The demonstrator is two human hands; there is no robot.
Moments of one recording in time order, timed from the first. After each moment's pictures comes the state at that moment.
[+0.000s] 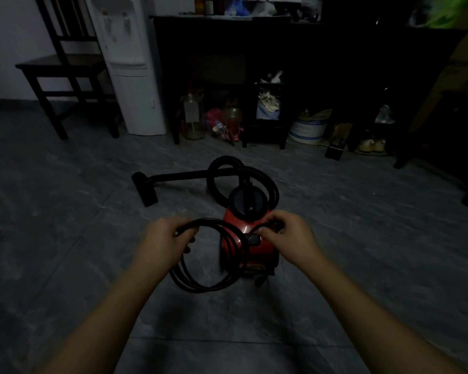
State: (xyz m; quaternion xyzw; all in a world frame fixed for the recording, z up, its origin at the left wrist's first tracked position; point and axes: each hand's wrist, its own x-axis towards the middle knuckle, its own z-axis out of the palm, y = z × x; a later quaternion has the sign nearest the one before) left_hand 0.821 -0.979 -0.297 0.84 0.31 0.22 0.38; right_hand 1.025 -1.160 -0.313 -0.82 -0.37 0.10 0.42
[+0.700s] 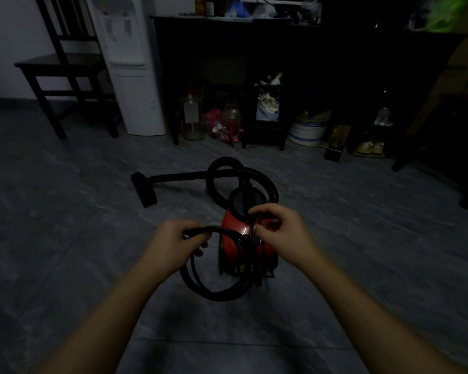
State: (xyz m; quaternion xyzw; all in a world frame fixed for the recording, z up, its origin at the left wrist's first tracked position) left_hand 0.828 -0.989 -0.288 0.82 0.28 0.17 0.47; right_hand 1.012 -1.156 -0.292 -0.73 -0.41 0.15 0.52
